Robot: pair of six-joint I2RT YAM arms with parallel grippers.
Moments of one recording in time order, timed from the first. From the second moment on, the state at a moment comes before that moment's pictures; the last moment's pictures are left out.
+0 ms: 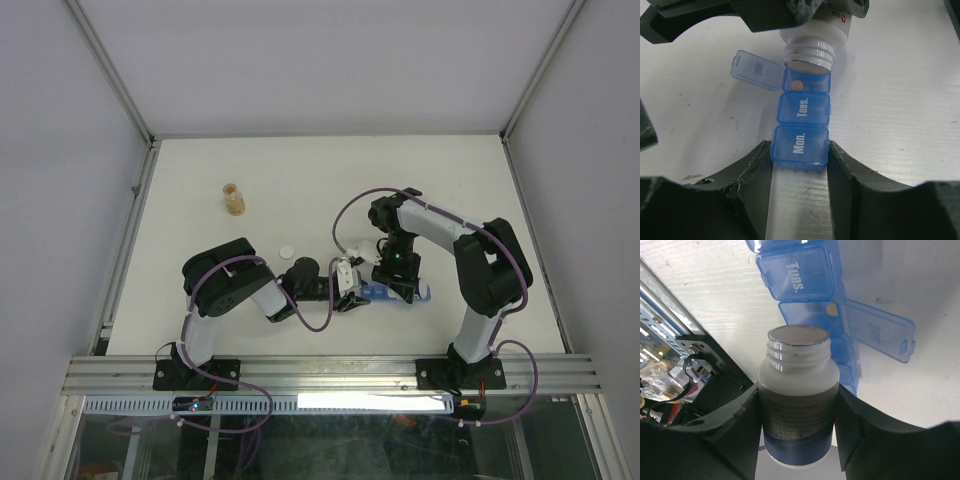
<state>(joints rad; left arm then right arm) -0.95 2.03 0.60 1.22 0.51 0.19 0.54 1.79 1.23 -1.33 -0.16 -0.80</state>
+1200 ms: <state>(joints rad) -0.95 2.03 0.60 1.22 0.51 0.19 0.53 1.76 1.22 -1.31 -0.16 -0.78</state>
